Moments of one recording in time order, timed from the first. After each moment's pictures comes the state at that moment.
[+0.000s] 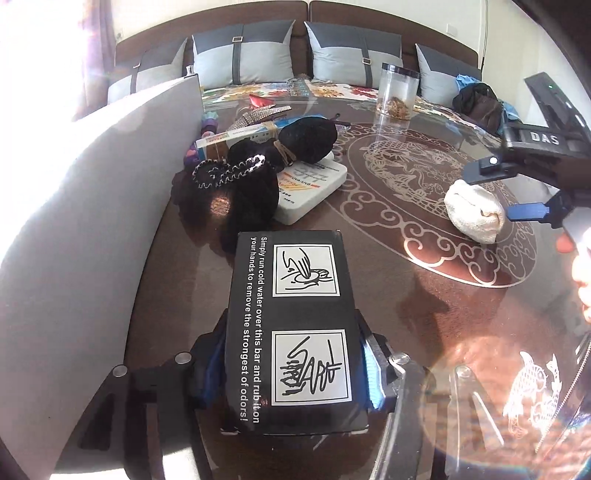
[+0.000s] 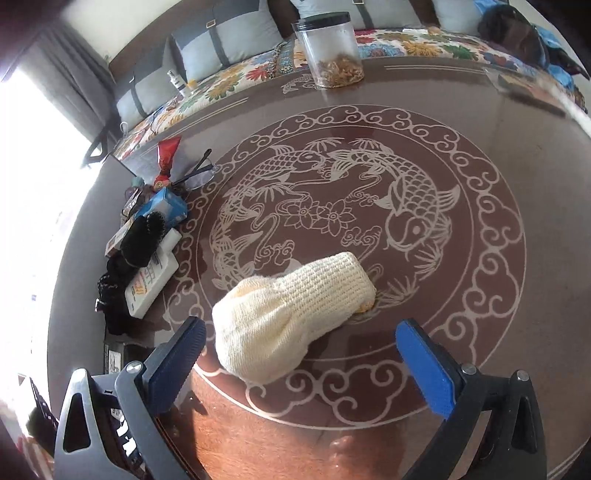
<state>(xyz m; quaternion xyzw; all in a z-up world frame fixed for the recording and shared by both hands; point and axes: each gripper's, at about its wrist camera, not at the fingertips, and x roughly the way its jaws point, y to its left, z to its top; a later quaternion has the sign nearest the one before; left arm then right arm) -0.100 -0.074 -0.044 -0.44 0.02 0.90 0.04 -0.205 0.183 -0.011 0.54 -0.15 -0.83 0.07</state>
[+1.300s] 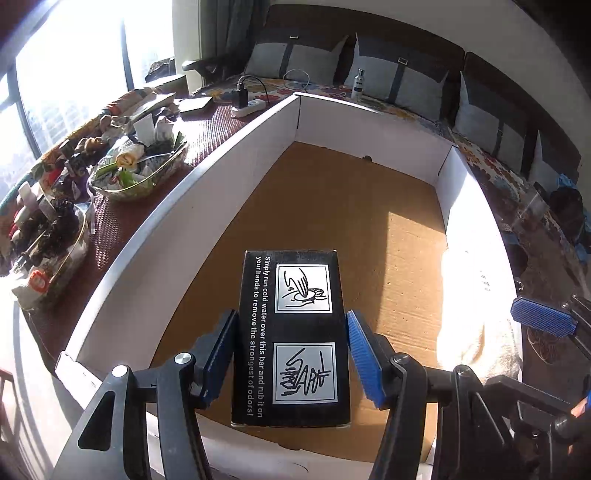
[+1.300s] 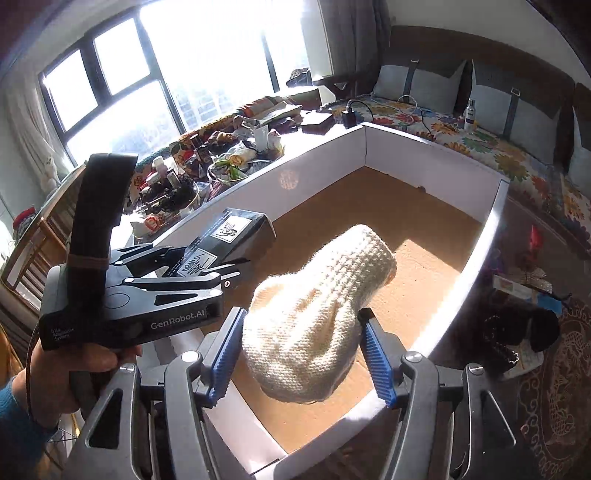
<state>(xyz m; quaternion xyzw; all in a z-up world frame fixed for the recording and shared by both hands) -0.057 -0.362 0.037 -0.46 -0.11 0.87 -0.13 -0.076 -0.204 0.079 0.42 0.12 -0.80 0.41</state>
